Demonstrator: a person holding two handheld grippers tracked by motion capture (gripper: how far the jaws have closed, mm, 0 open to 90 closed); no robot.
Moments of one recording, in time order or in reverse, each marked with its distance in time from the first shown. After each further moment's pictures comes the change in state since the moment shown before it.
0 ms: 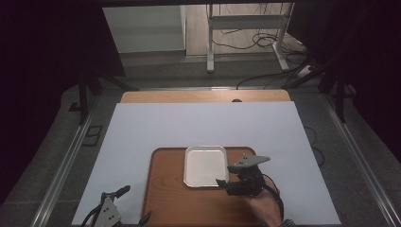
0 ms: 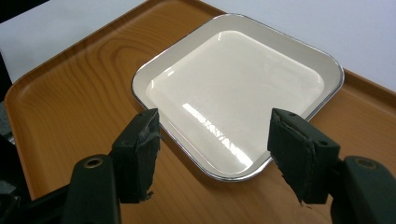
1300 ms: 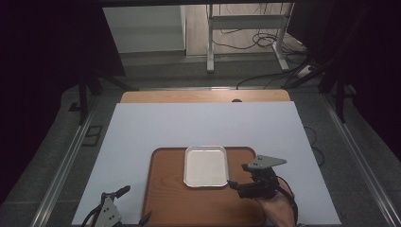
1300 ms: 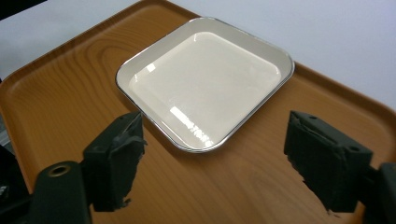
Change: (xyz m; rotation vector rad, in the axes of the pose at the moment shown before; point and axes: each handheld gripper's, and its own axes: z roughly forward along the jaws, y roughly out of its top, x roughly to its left) left arm 0.000 0.000 0.000 0.004 0.000 0.001; right arm -0.012 -0.010 -0.031 -0.035 -0.052 -0.005
